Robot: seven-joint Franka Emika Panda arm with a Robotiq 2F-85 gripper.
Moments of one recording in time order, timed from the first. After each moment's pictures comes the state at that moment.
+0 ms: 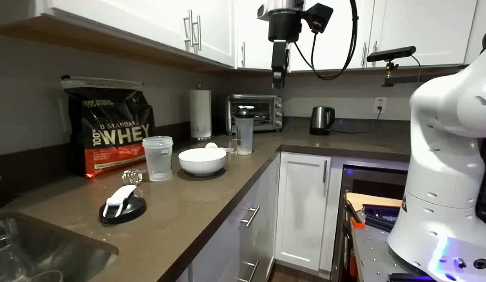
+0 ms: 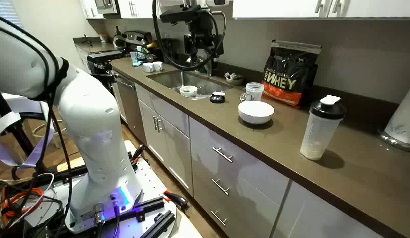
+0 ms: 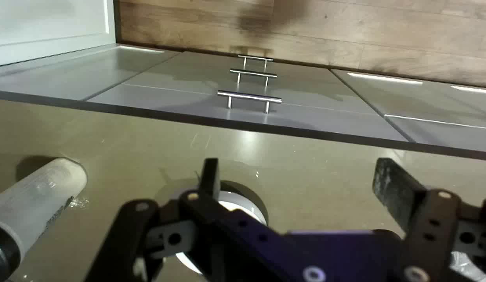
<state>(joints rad) -0.01 -0.72 -0.02 -2.50 -0.08 1.86 -0.11</state>
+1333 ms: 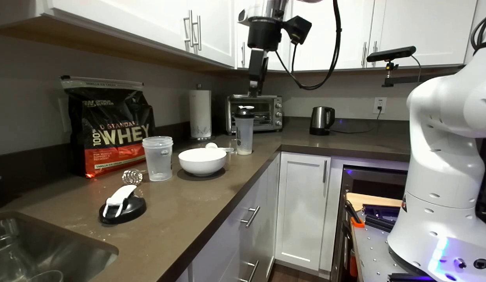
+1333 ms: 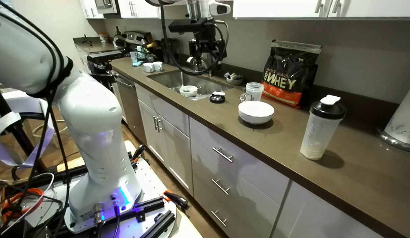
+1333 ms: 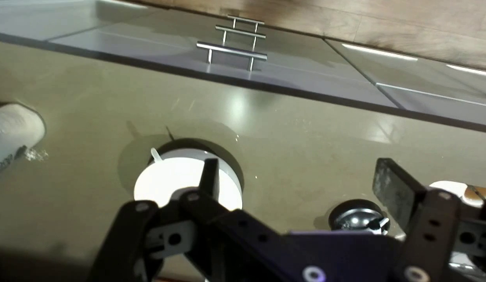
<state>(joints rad) 0.05 -0.60 0.00 -2.49 -0.06 2.05 -0.11</state>
